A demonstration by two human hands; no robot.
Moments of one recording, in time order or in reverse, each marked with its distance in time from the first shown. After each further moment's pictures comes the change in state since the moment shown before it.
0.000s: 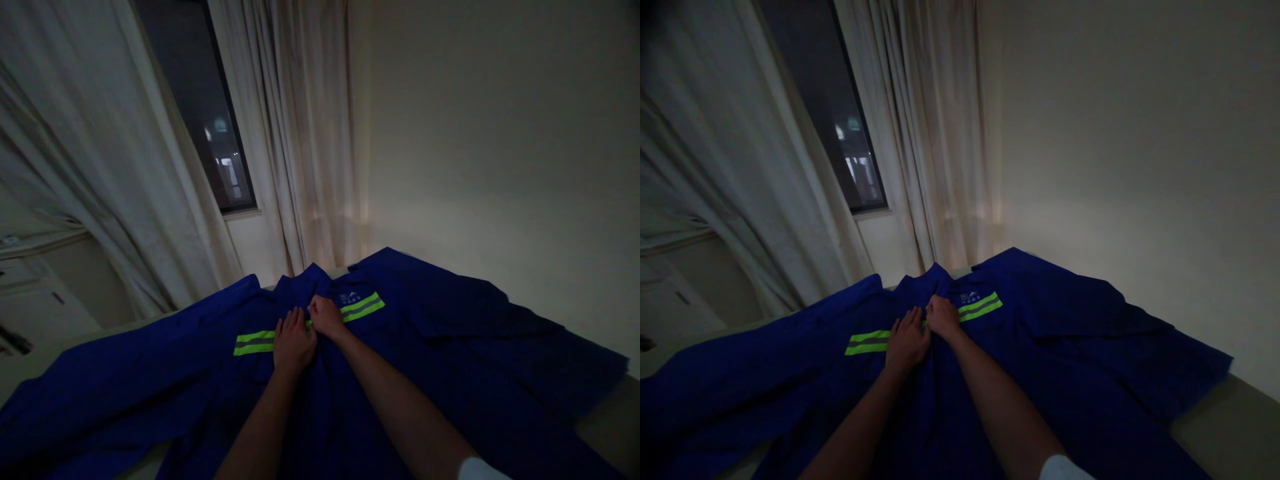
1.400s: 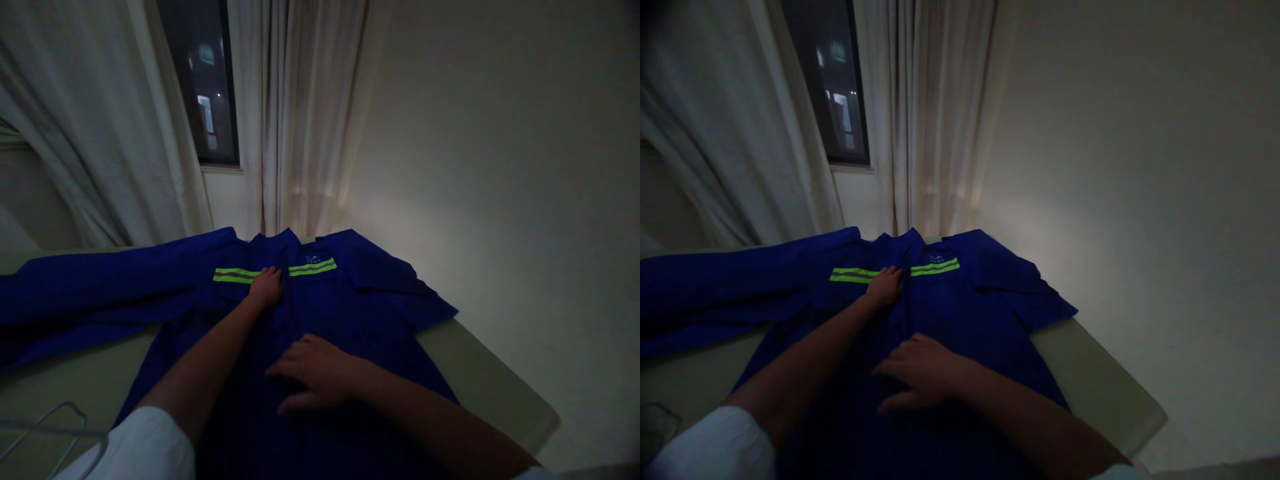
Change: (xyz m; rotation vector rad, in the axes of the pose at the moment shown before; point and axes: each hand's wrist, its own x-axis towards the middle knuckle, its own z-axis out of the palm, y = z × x) left_hand -0.028 0.015 -0.030 -0.076 -0.044 0.182; right_hand -0.251 -0.008 -0.130 -0.193 -0.597 -0.880
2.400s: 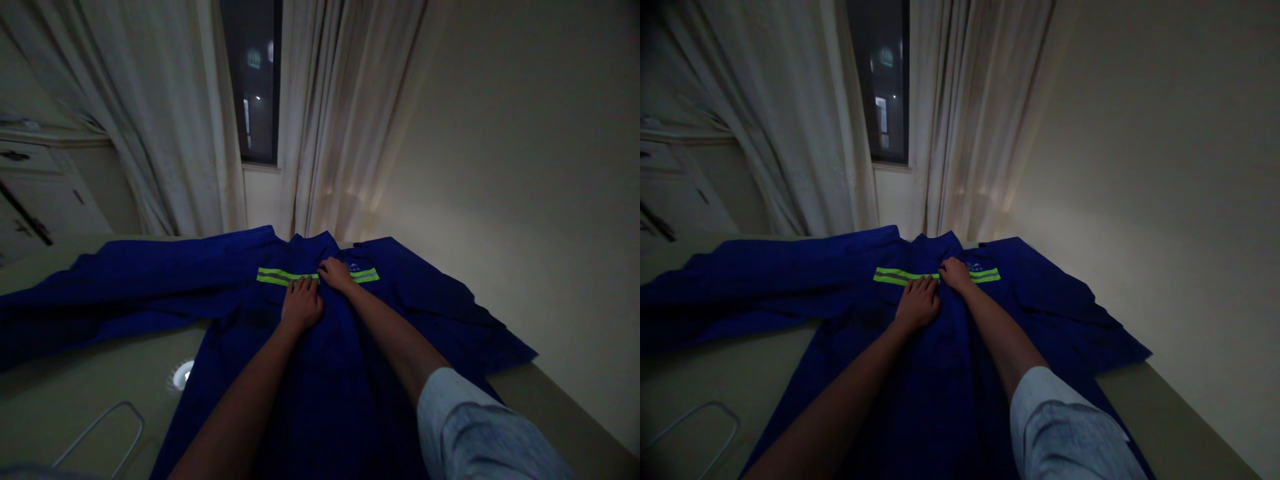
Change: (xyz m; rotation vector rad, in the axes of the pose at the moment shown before) left_hand -0.035 -0.005 0.018 -0.019 0.093 -0.043; right_hand 0.167 0.191 -0.024 -0.364 0.166 0.712
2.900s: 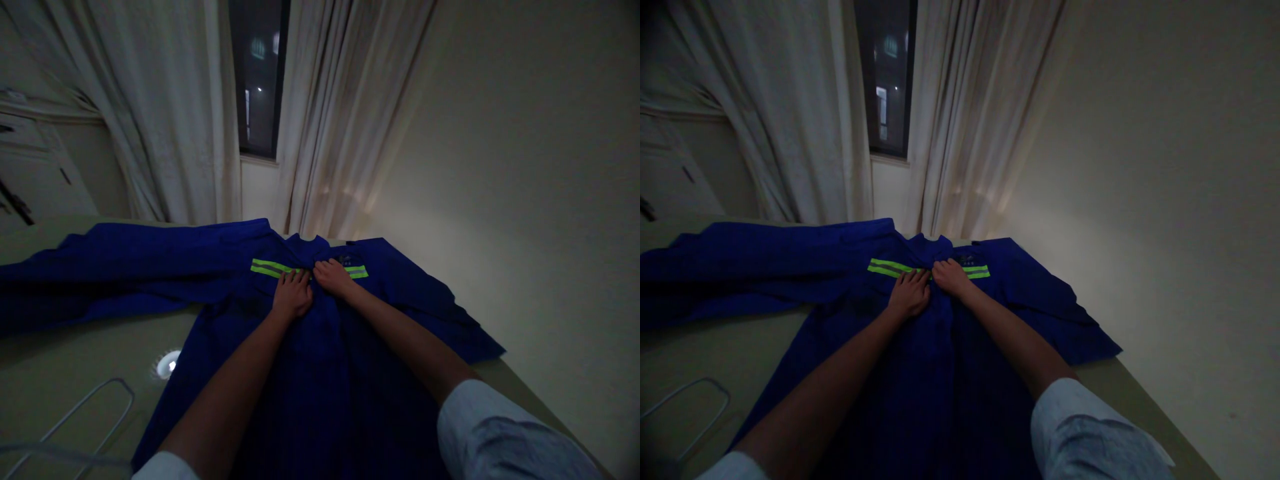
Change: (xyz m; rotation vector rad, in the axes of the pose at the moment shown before) left_hand 0.001 0.002 -0.005 -0.042 -0.039 -0.046; right_hand -0.047 0.003 -0.023 -0.291 0.028 -0.406
